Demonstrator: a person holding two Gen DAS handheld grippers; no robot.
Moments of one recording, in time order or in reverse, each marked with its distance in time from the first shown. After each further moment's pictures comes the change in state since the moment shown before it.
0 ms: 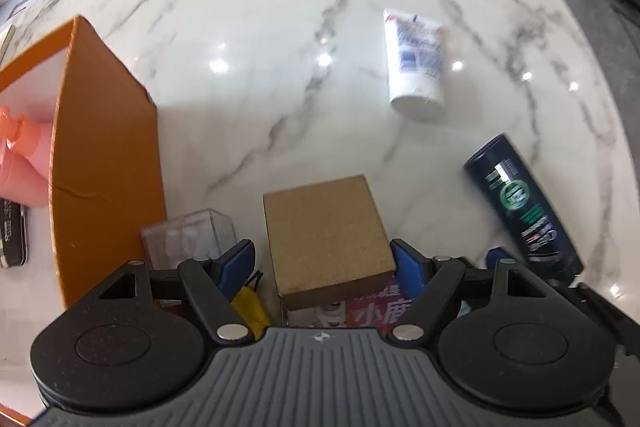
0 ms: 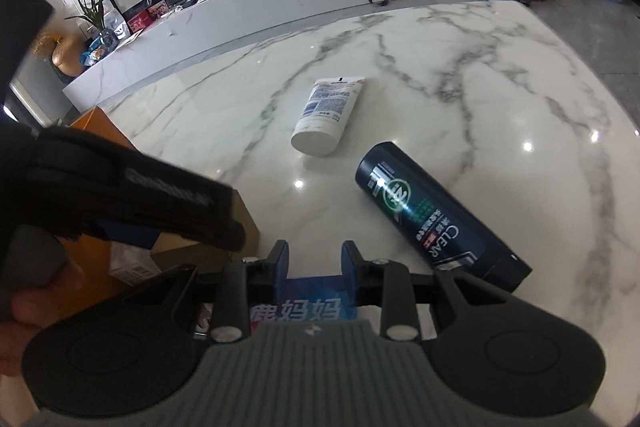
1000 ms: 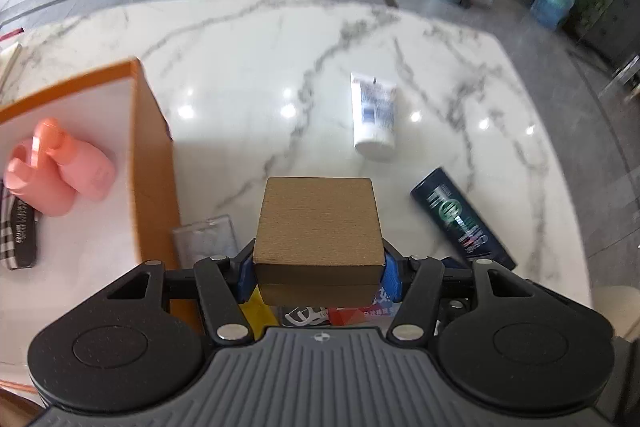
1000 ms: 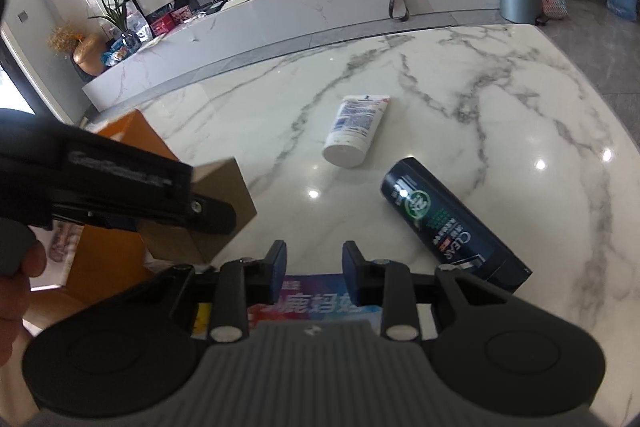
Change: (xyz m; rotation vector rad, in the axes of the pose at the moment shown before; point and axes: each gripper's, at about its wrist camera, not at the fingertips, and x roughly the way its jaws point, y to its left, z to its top) left arm -0.081 0.024 -0.030 -0.011 -0.202 -0.160; right arm -0.032 0.017 -0.001 -0.050 -0.031 0.050
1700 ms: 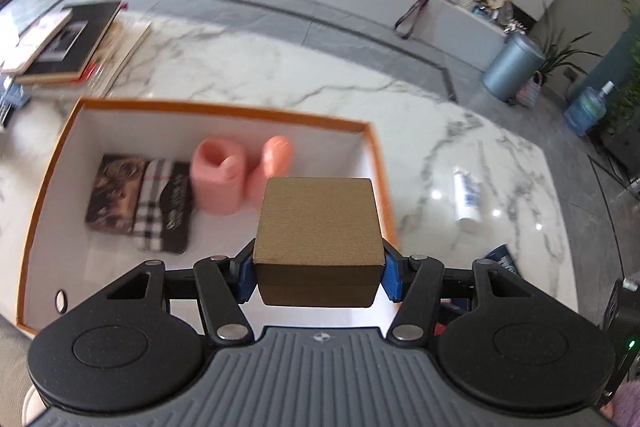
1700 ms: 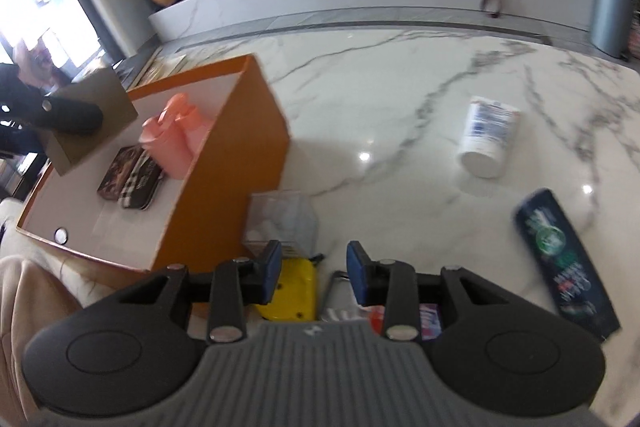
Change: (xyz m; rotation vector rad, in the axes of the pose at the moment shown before) left arm -0.073 0.147 -0.016 -0.256 -0.145 0.031; right arm 0.035 0.082 0.011 -0.251 0.140 0.146
